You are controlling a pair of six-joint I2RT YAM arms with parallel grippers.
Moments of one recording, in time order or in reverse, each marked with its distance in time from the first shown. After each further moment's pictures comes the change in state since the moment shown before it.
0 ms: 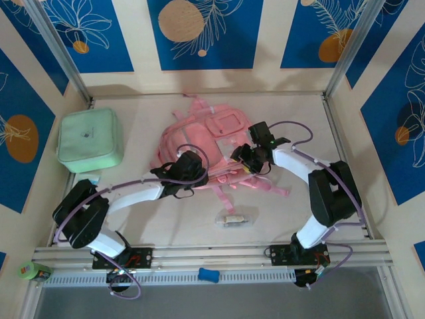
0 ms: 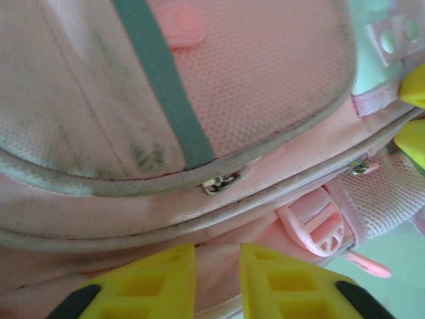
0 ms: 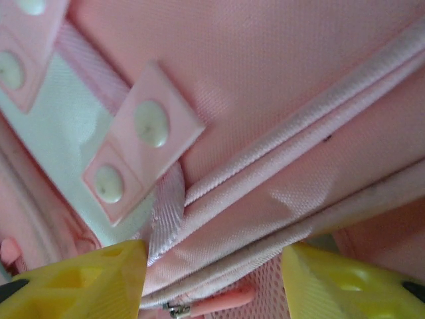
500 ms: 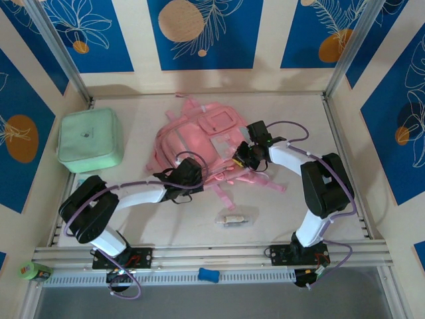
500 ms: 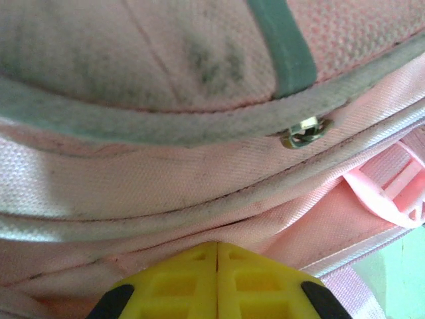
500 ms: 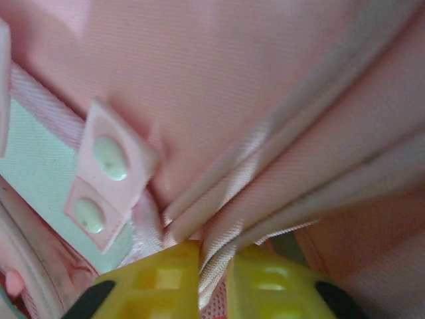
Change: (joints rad) left arm 0.008 0.047 -0.081 0.058 -0.013 -0.009; right arm -0.011 0.075 0.011 0.118 -0.030 0.029
